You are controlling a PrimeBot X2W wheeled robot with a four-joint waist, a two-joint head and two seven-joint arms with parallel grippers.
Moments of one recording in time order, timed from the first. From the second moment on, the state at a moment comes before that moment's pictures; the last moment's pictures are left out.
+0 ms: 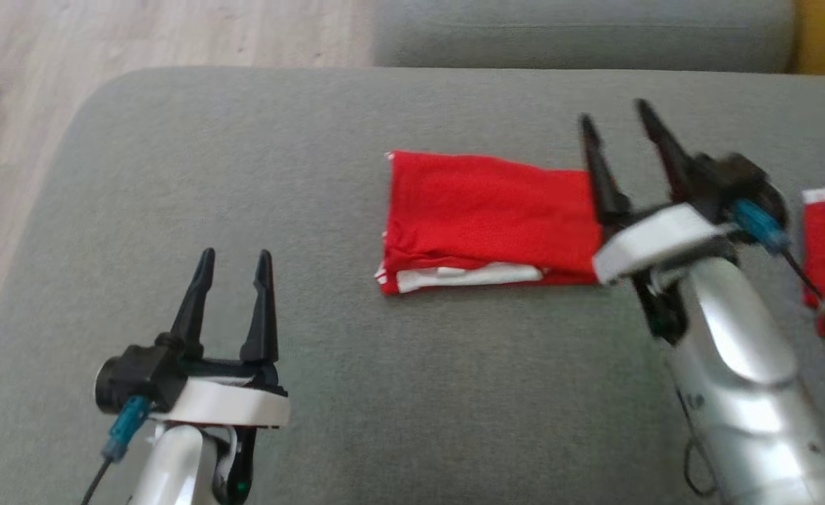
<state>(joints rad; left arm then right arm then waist) -0.17 0.05 -0.15 0.28 -0.24 -0.11 -0.26 -0.61 -0.07 0.23 0.66 0.17 0.13 -0.25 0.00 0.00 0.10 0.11</state>
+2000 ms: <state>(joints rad) -0.24 0.04 -0.20 0.25 -0.23 -0.11 -0.26 -0.64 -0.06 0.07 0.94 -0.09 0.13 -0.04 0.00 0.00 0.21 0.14</state>
